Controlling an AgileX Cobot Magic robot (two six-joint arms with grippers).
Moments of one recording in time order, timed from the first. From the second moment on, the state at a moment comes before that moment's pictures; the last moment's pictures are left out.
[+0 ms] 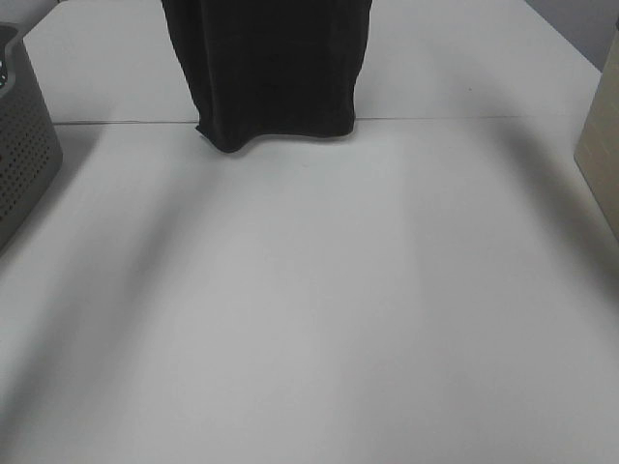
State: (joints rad) left arm -0.23 2.24 -2.49 0.22 -0.08 0.14; right arm 0.29 2.20 -2.50 0.16 0.12 -0.17
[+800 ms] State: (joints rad) left arm -0.23 2.14 -2.49 0.12 0.62 0.15; right arm 0.29 2.15 -2.50 0.22 0.67 -0.17
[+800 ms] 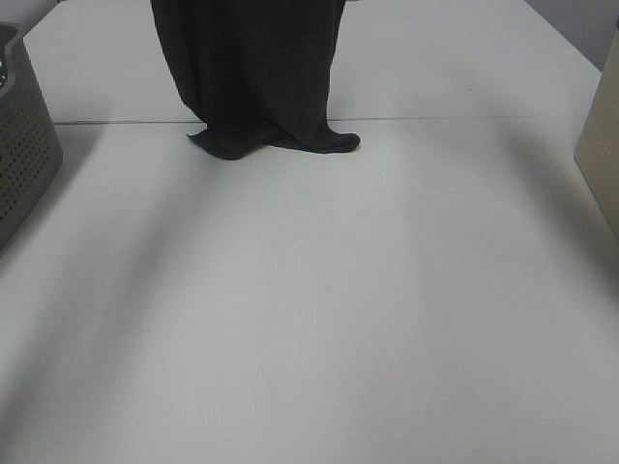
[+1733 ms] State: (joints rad) left arm -0.25 1.81 -2.18 -0.10 1.20 0.10; right arm 0.29 1.83 -2.28 0.32 1.22 -0.14
